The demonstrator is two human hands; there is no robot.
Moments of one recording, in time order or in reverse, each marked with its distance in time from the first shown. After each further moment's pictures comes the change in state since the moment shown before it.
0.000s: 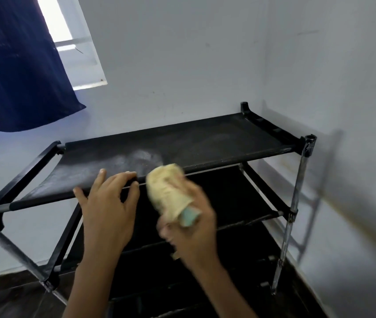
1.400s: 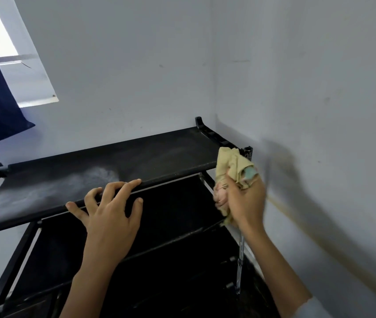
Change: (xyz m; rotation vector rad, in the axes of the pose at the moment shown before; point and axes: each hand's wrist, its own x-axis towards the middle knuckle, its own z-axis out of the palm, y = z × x) left_hand -0.007 0.052 0.033 -0.022 -0.100 0.136; right_hand 0.063 -0.041 -0.141 -0.399 0.462 0.218
